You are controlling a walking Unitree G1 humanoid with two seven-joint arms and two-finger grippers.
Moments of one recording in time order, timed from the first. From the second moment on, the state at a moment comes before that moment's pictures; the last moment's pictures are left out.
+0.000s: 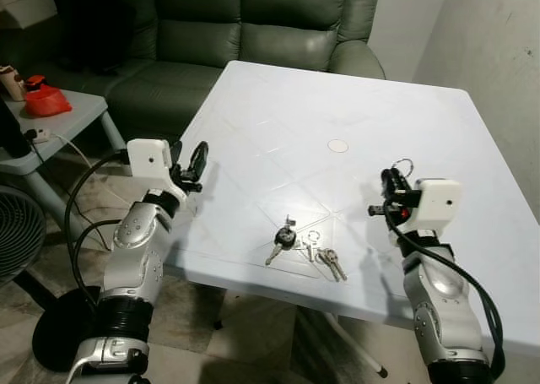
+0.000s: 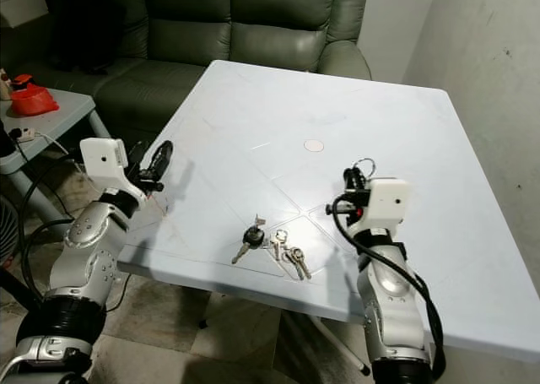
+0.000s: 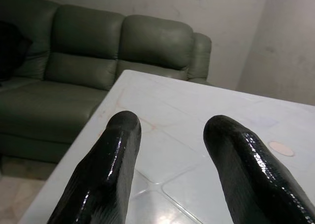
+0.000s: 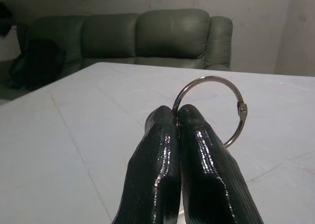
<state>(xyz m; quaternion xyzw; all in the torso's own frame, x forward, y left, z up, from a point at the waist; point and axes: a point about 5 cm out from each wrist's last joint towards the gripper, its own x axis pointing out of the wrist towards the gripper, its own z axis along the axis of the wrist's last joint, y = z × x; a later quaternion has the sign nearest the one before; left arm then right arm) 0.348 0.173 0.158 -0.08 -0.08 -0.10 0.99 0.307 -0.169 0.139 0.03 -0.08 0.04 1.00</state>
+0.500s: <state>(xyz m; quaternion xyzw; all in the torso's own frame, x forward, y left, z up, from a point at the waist) 0.352 0.171 0.157 -0.08 -0.07 -0.10 0.99 0.308 -0.169 0.134 0.01 -0.07 0.04 1.00</state>
